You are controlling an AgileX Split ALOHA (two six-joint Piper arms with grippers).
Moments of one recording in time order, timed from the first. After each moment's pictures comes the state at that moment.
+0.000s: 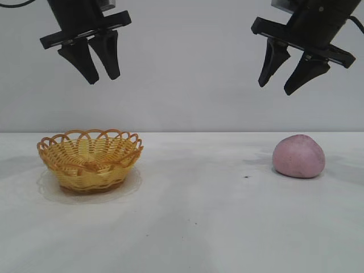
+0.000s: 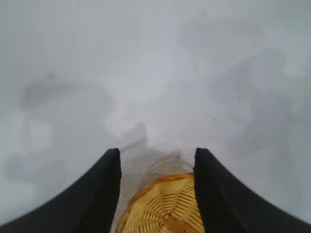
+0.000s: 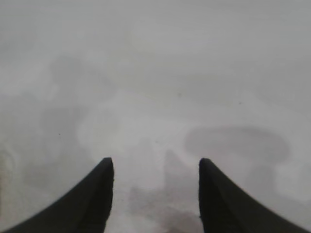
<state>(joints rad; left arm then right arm) -0.24 2.09 -1.81 -0.28 0.91 0.24 0.17 1.94 -1.37 0.62 0.56 -0.43</state>
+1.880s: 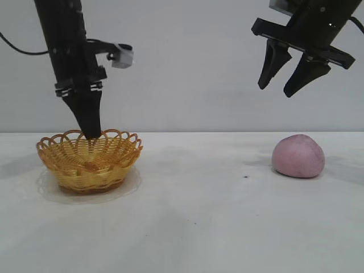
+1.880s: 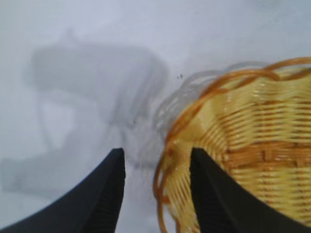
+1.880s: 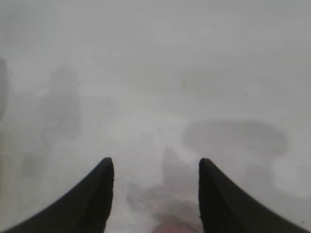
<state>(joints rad) -0.24 2.33 -1.90 -0.22 1.09 1.01 0.17 1.94 -1.37 0.62 0.60 -0.46</state>
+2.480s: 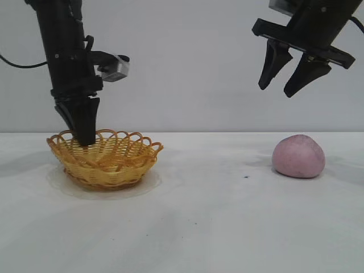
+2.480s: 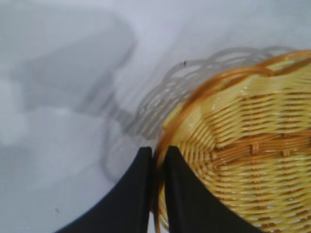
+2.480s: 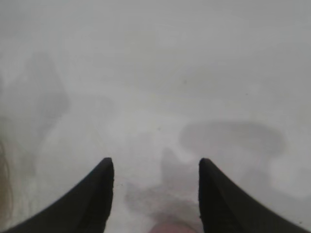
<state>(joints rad) -0.20 2.33 -1.92 -0.25 1.22 0.61 0.17 1.94 -1.37 0.61 0.60 -0.48</state>
